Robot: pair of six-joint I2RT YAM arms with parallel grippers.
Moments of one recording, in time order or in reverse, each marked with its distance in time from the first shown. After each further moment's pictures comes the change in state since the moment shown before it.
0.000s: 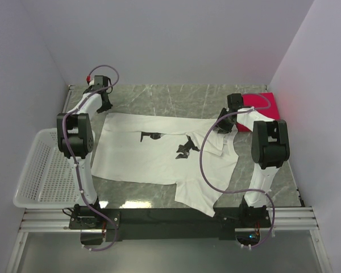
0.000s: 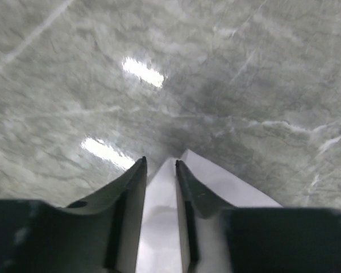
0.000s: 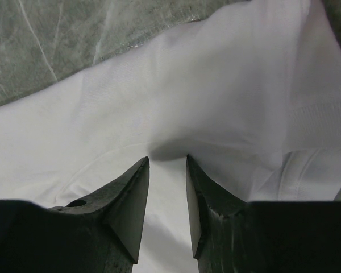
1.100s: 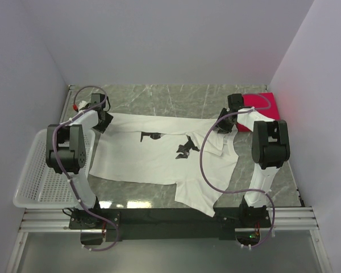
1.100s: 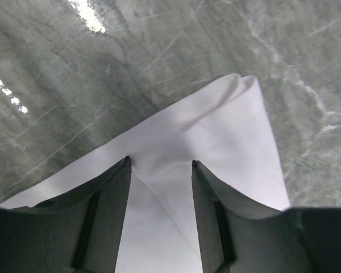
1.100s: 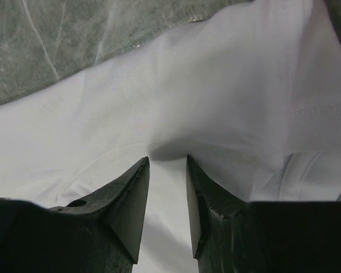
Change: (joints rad) left arm 0.003 -0.304 -0.488 0.117 0.047 -0.640; right arm -0.004 -0.002 -0.008 0.013 -0.018 -0.002
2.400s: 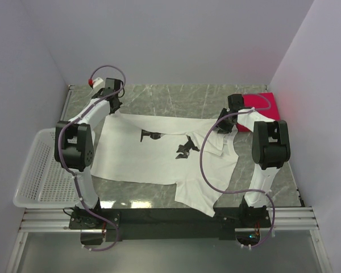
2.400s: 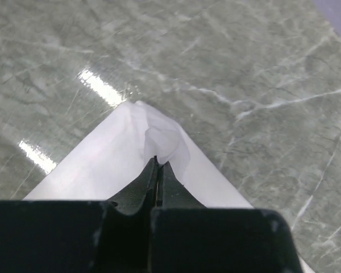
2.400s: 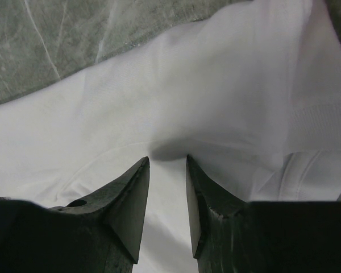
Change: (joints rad) left arm -0.131 0.067 0.245 -0.039 -0.177 0.256; right arm 0.000 -0.008 -0.014 0.014 -0.003 -0.002
